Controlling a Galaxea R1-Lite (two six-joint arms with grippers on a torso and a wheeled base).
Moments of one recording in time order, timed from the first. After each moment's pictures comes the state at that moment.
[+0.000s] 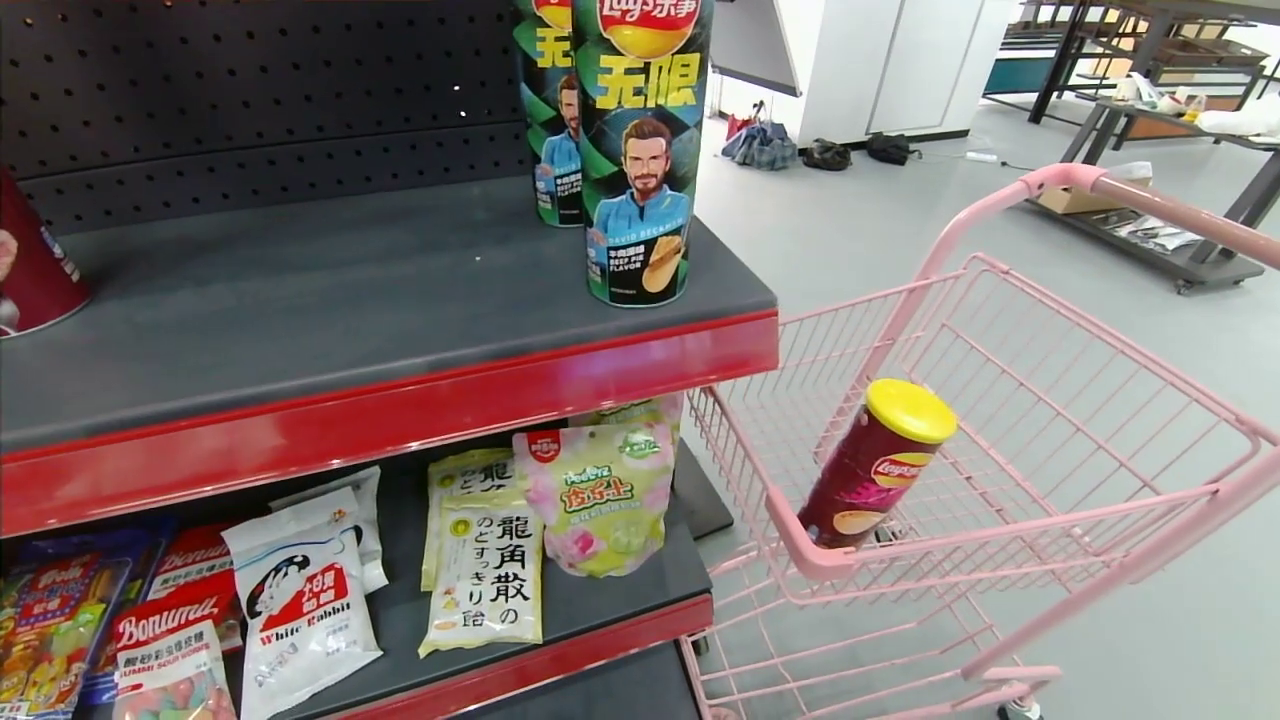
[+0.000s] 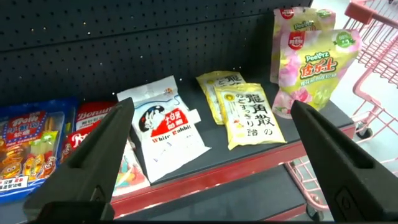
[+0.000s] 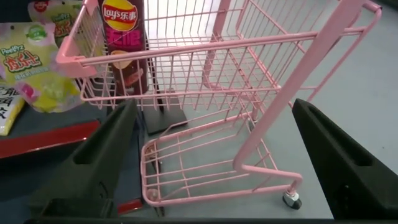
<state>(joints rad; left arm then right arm) 0.00 0.00 0.00 0.00 -0.02 0.00 0.00 0.00 0.00 0.00 0.01 -0.01</state>
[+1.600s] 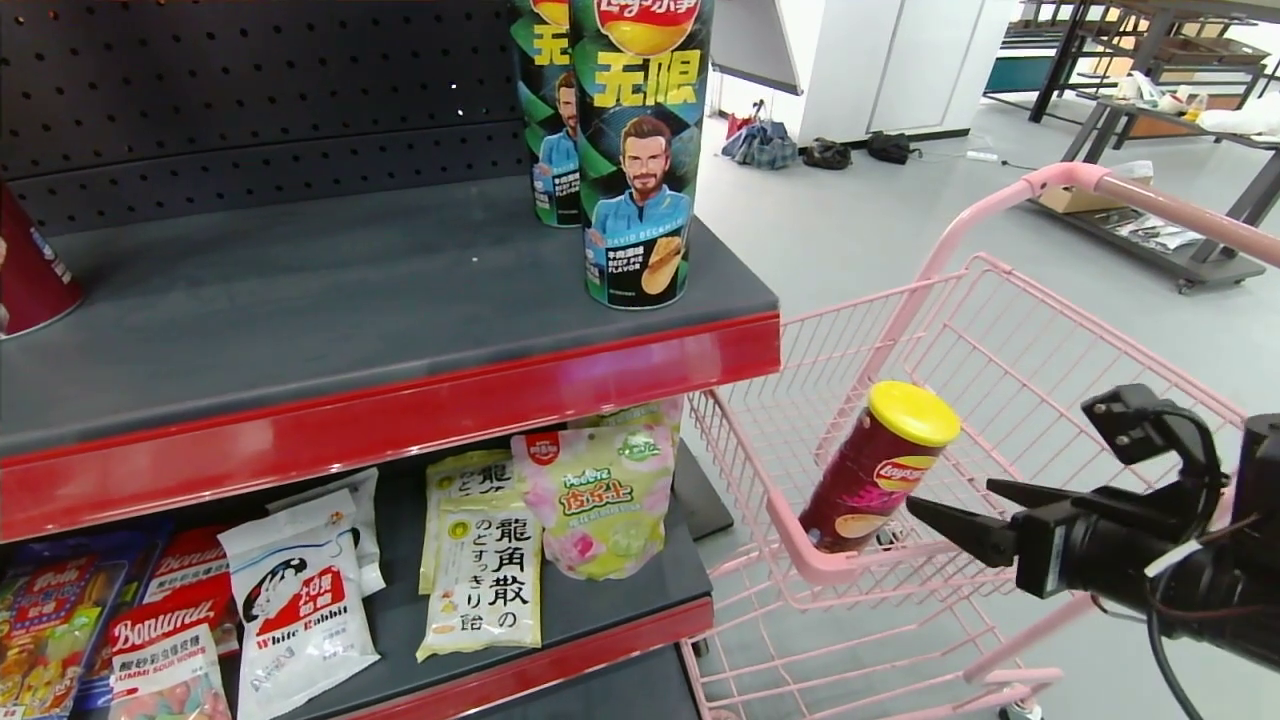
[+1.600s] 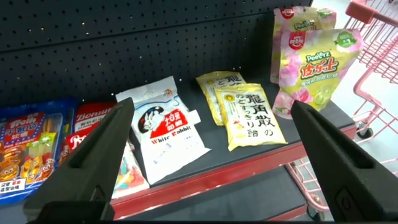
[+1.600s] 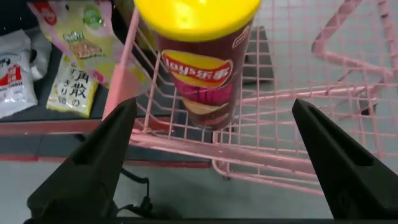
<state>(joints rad) 0.00 0.00 0.00 0.00 -0.03 0.00 0.26 1.44 -0.30 -0.75 0.17 0.12</state>
